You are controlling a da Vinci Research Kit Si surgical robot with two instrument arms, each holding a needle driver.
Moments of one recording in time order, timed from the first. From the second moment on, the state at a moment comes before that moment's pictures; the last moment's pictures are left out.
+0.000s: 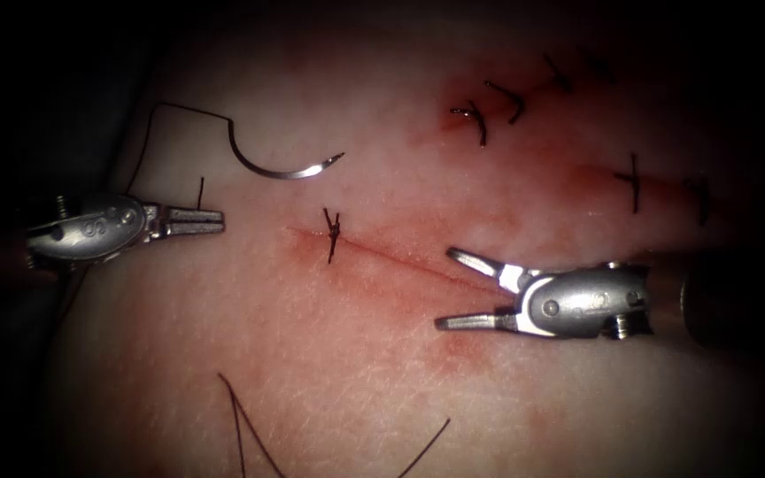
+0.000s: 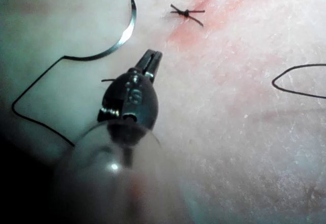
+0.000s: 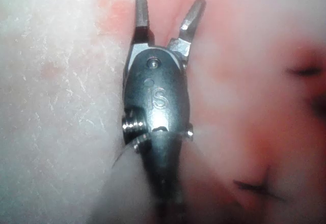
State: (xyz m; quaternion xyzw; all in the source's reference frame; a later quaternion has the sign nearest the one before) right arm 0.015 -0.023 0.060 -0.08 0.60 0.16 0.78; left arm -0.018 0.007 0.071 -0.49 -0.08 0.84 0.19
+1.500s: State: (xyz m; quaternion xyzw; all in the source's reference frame) right arm 0.016 -0.024 0.060 -0.06 0.60 0.20 0.77; left arm -0.021 0.008 0.064 -0.51 -0.05 0.81 0.27
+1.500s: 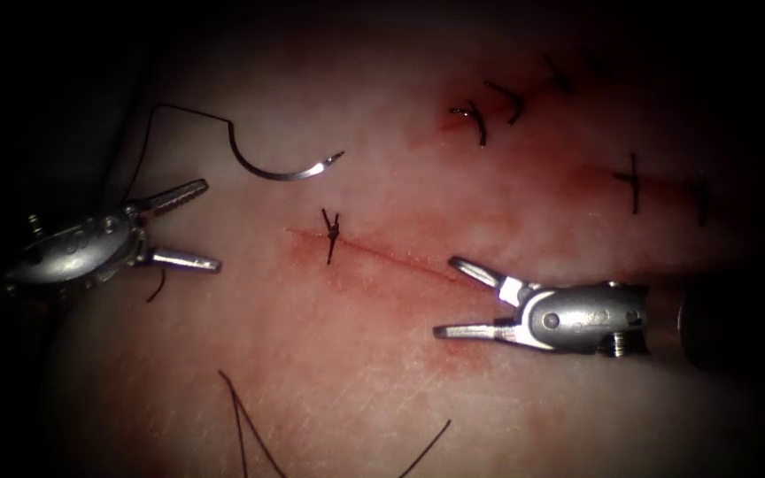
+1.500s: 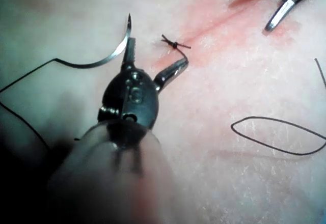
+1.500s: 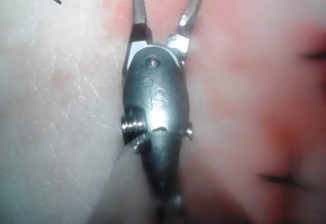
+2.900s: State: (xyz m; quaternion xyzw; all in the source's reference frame) right arm 0.015 -0.024 0.061 -0.05 0.60 0.21 0.77; left arm -0.029 0.013 0.078 -0.26 -0.16 0.93 0.21
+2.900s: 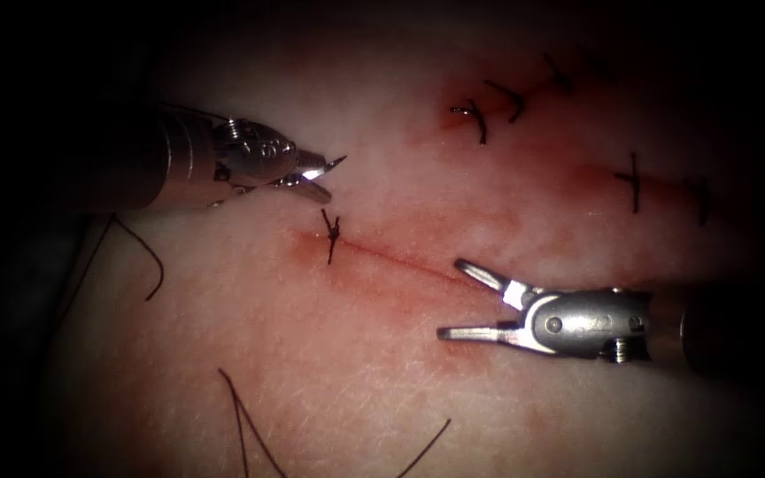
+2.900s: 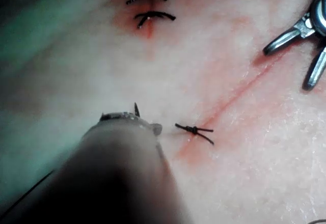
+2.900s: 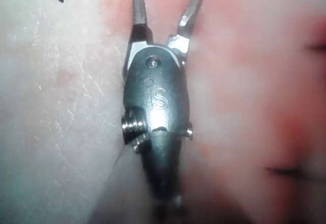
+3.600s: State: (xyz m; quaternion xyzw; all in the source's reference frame) right arm 0.014 -0.023 0.060 0.03 0.58 0.32 0.75; left arm -0.030 0.010 0.067 -0.48 -0.01 0.88 0.00
